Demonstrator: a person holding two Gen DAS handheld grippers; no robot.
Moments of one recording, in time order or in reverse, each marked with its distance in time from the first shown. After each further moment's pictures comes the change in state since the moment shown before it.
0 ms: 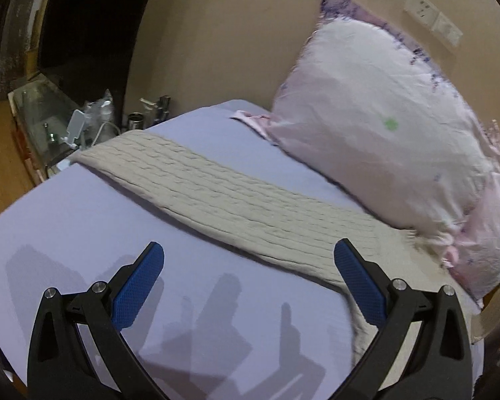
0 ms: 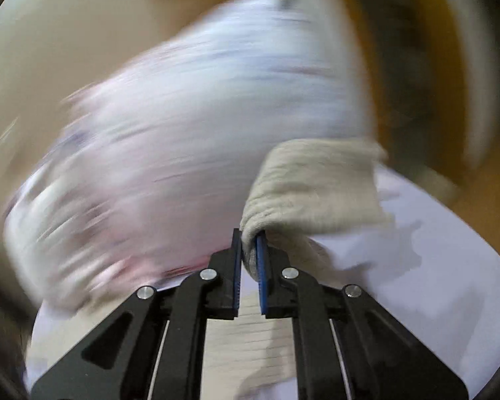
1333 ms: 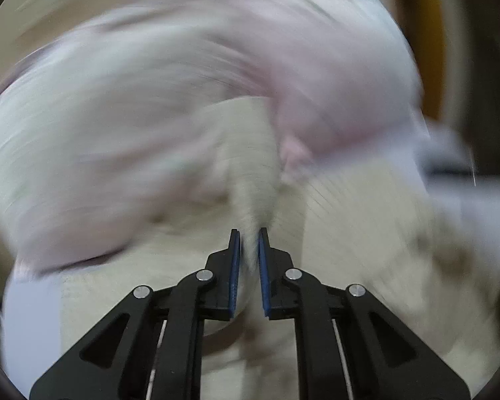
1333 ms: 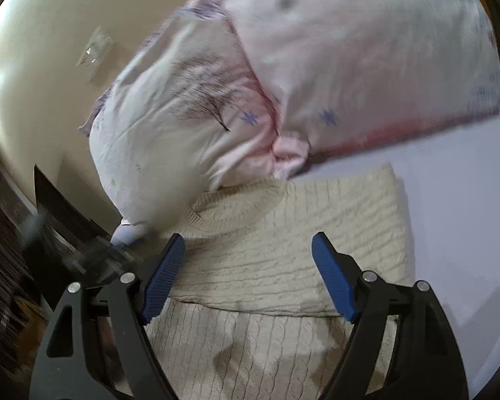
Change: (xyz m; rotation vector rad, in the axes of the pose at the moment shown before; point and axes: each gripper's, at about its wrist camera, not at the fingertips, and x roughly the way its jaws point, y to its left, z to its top) left arm 0.027 -0.377 -0.147 1.039 0.060 -0.333; right arm 0.032 0.053 -0.084 0.058 0.329 0.345
